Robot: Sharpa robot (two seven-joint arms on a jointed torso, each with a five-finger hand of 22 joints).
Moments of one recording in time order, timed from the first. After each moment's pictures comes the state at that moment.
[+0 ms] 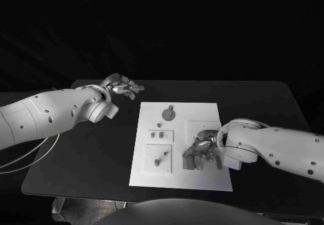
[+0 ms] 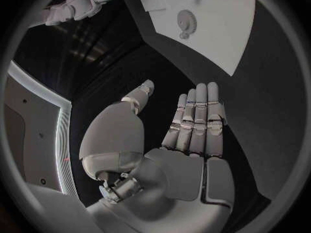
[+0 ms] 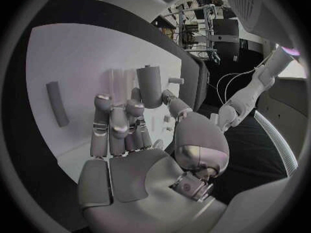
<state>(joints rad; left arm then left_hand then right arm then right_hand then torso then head) 1.27 -0.84 -0.17 1.27 -0.54 -0.36 0.11 0.98 -0.19 0.43 -0.07 0.06 0.80 0.20 0.31 0.44 1.06 0.16 0.07 0.19 0.92 0.09 0.56 0.57 0.07 0.98 0.00 0.12 1.06 1.22 -0.70 -0.24 1.58 -0.86 0.09 -0.57 0.77 -0.11 0.59 -0.20 0.10 1.01 0.10 0.29 0.57 1.11 -0.01 1.09 1.08 1.18 -0.11 1.52 0.89 0.24 1.08 -0.01 0.94 1.31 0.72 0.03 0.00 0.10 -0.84</state>
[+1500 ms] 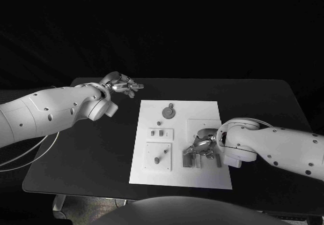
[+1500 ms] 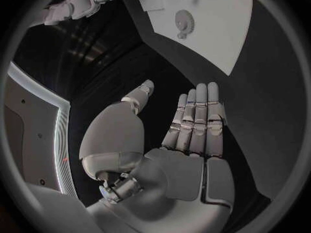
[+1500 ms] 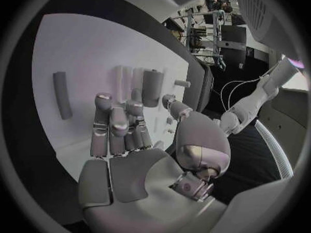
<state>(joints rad) 1.27 -0.85 -0.17 1.27 -0.54 -0.36 0.10 0.98 -0.19 0.43 -0.07 0.06 0.81 0.20 0.31 0.44 1.06 0.17 0.07 0.19 0.92 0.09 0.56 0.58 0.07 0.98 0.00 0.12 1.06 1.21 -0.69 -0.24 1.58 -0.94 0.10 -0.57 0.73 -0.19 0.61 -0.02 0.06 0.99 0.10 0.28 0.58 1.07 0.01 1.10 1.07 1.16 -0.10 1.52 0.88 0.24 1.07 -0.01 0.94 1.31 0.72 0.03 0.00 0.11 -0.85</state>
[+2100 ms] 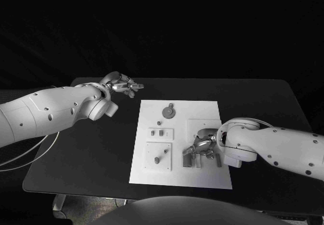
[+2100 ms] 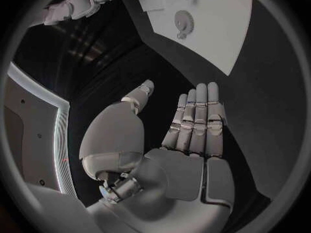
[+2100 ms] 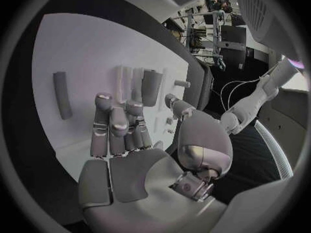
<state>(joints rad) 1.27 -0.85 -0.17 1.27 -0.54 -0.36 0.09 0.98 -0.19 0.43 -0.07 0.06 0.81 0.20 0.31 0.44 1.06 0.17 0.07 0.19 0.92 0.09 0.56 0.58 0.07 0.98 0.00 0.12 1.06 1.21 -0.69 -0.24 1.58 -0.94 0.10 -0.57 0.74 -0.25 0.62 0.01 0.05 0.98 0.10 0.27 0.59 1.07 0.00 1.11 1.07 1.15 -0.10 1.52 0.88 0.24 1.06 -0.01 0.94 1.31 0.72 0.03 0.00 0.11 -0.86</state>
